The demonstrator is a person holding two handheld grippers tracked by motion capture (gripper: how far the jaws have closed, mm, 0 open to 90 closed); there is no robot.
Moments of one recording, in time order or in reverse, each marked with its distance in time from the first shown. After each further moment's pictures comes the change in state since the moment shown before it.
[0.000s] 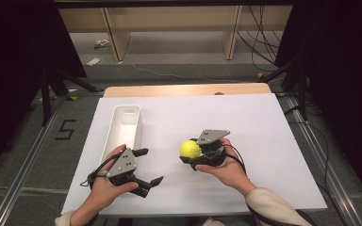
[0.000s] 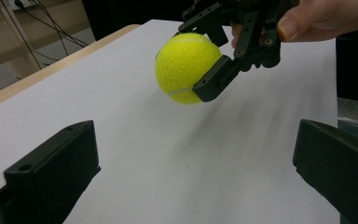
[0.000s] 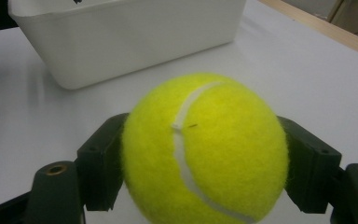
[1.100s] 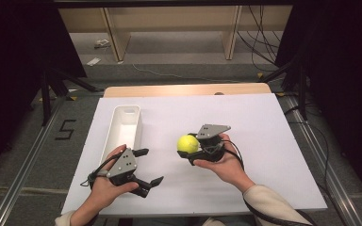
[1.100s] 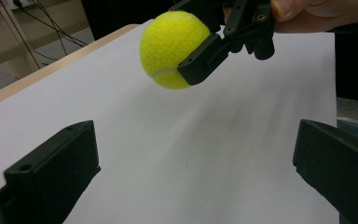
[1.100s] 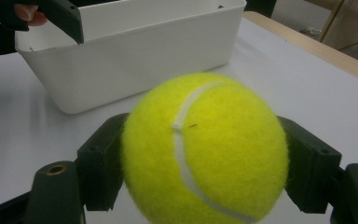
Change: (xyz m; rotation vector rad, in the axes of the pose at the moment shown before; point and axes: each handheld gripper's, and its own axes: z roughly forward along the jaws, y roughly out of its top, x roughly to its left) left arm 0.000 0.000 0.000 0.000 -0.003 0.000; right arm -0.003 0.015 -0.002 -0.053 -0.003 0.006
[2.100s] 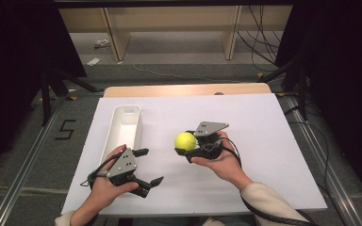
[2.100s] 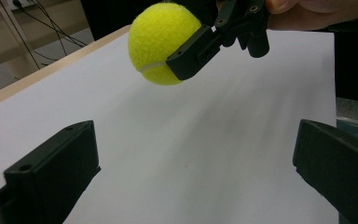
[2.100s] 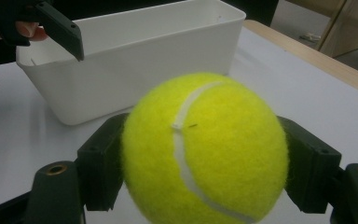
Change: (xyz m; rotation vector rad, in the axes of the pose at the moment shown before) left arm 0.000 0.000 0.000 0.000 -0.002 0.000; right arm -0.001 0.009 0.003 -0.019 0.001 -0.008
